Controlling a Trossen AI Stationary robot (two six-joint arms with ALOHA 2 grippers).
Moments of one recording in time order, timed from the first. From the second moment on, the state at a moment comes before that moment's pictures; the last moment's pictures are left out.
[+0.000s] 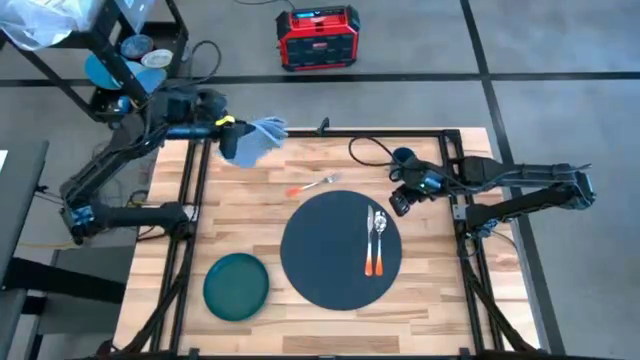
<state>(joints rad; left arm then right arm) 0.63 1.00 1.36 -0.73 0.25 -0.24 -0.08 1.07 1.01 -0.93 0.23 0.74</state>
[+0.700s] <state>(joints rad) 0.74 1.00 1.03 -0.82 0.07 -0.09 -0.07 1.07 1.01 -0.93 0.23 0.75</state>
